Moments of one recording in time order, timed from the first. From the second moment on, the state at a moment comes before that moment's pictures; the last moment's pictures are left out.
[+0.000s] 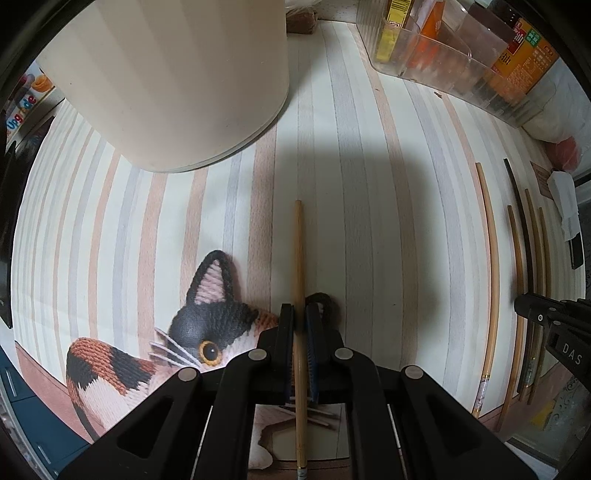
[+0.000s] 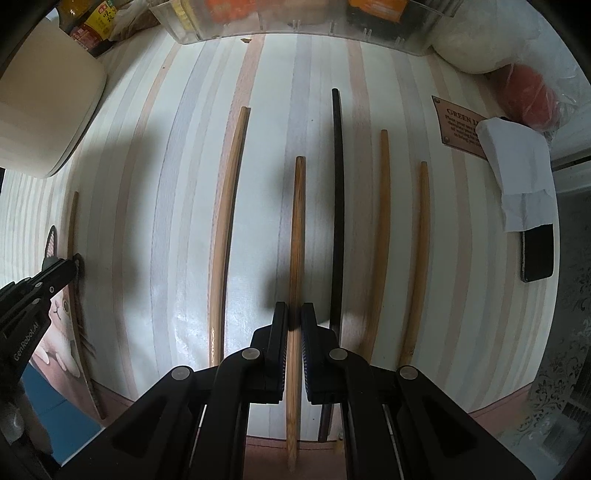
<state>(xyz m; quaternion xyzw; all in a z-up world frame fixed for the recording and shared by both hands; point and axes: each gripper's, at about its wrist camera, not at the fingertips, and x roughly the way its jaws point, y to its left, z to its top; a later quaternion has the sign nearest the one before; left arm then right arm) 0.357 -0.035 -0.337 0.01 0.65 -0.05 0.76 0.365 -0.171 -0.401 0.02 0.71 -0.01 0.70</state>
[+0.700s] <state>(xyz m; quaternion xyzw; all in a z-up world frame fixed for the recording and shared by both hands) 0.342 -0.038 -0.211 -0.02 0.54 -0.10 0.83 0.324 -0.161 -0.284 0.08 0.54 0.02 0.84</state>
